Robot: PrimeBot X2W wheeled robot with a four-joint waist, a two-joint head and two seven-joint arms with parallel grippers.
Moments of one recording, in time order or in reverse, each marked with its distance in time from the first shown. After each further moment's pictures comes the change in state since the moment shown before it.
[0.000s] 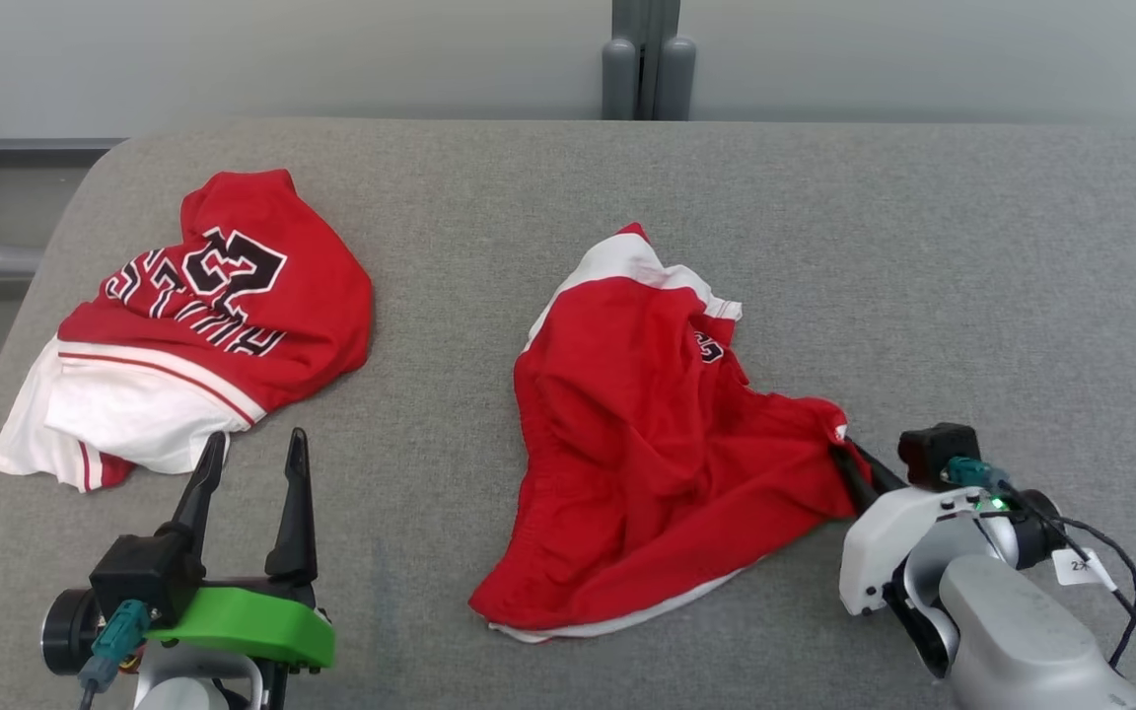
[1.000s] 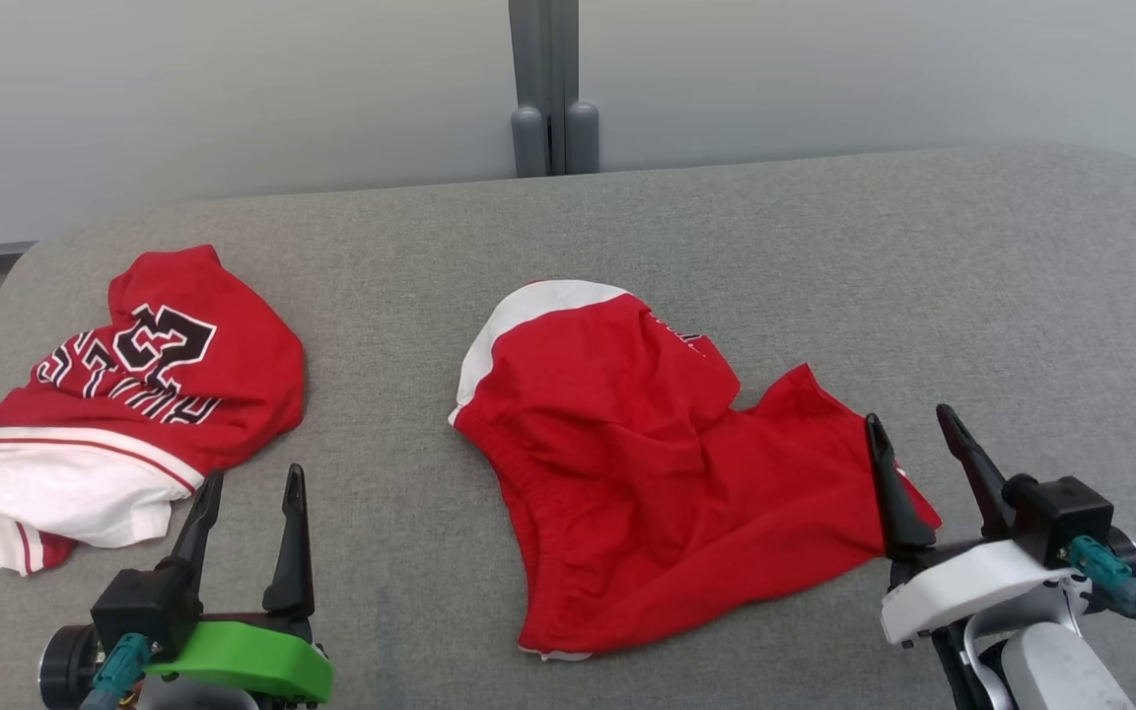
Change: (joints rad) left arm 0.060 0.009 0.005 -0.014 0.002 0.007 0.000; right arm 0.373 0.040 -0.342 -0.668 -0.148 0.000 -0.009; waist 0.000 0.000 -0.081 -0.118
